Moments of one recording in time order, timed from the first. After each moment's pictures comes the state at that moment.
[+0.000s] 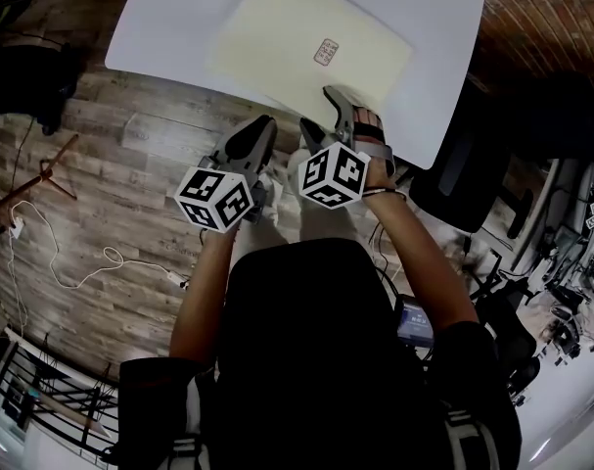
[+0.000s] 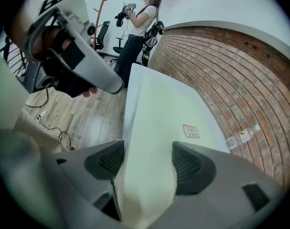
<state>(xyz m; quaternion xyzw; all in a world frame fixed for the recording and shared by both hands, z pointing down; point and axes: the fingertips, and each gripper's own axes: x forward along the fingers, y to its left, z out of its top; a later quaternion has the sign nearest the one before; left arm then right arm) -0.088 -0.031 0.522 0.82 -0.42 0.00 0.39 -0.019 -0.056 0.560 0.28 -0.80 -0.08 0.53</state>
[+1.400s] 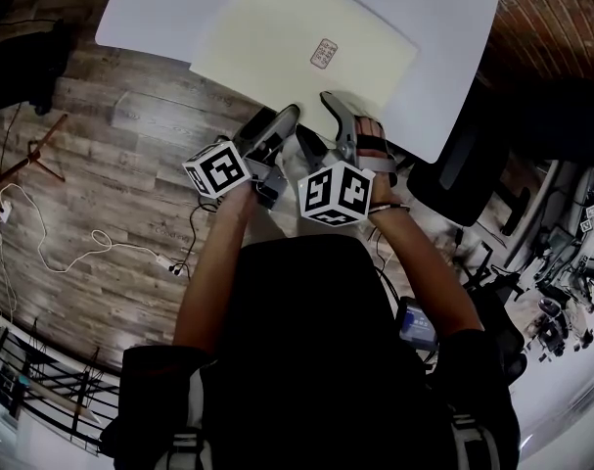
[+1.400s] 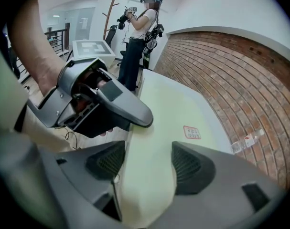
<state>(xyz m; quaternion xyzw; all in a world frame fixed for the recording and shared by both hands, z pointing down) -0.070 -0.027 0.578 0.69 -0.36 -0.21 0.59 -0.037 -0.014 0.554 0.25 -0.81 -0.09 0.52</state>
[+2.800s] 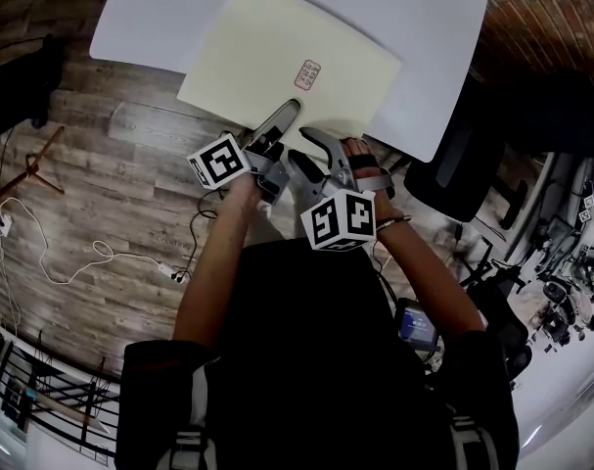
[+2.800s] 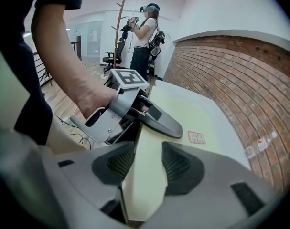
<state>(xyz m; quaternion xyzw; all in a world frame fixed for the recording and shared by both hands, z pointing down) -0.051 -0.045 0.582 0.67 -0.31 -0.24 0.63 -0.051 0.030 0.539 0.18 -0.85 -0.07 0.48</state>
